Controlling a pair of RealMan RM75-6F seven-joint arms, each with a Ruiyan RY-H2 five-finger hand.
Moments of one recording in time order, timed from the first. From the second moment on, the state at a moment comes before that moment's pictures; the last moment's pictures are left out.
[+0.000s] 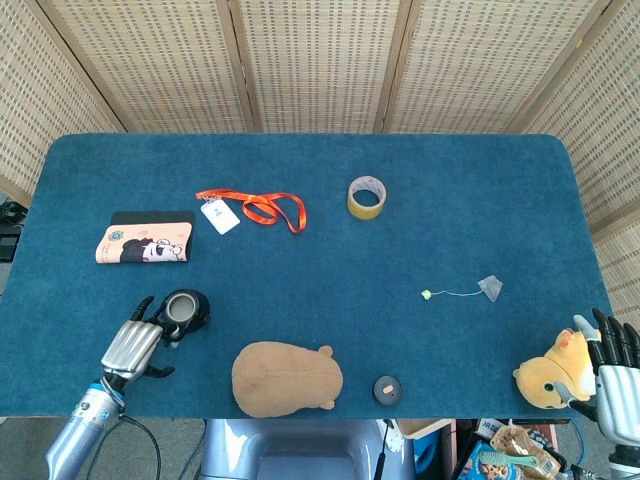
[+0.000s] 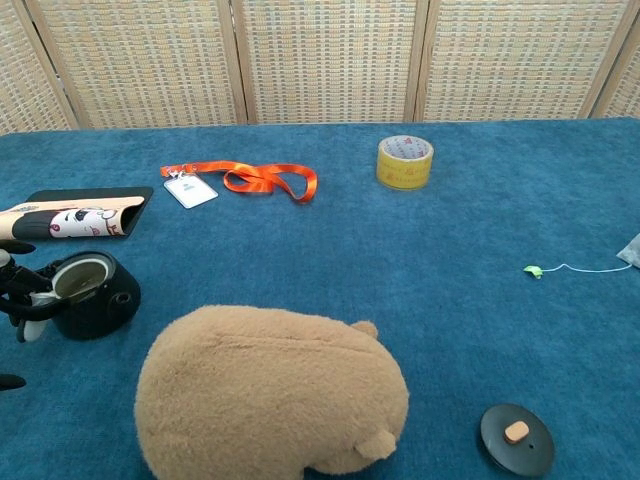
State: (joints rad) left arm -0.32 -1.38 0.02 -1.63 1.38 1.13 0.30; right arm -0.07 -1.16 0.04 -1.63 -1.55 1.65 -0.09
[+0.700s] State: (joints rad) left arm -0.38 -1.38 -0.05 -1.63 1.32 1.11 0.26; right arm -0.08 -1.16 0.05 -1.62 -1.54 1.65 -0.09
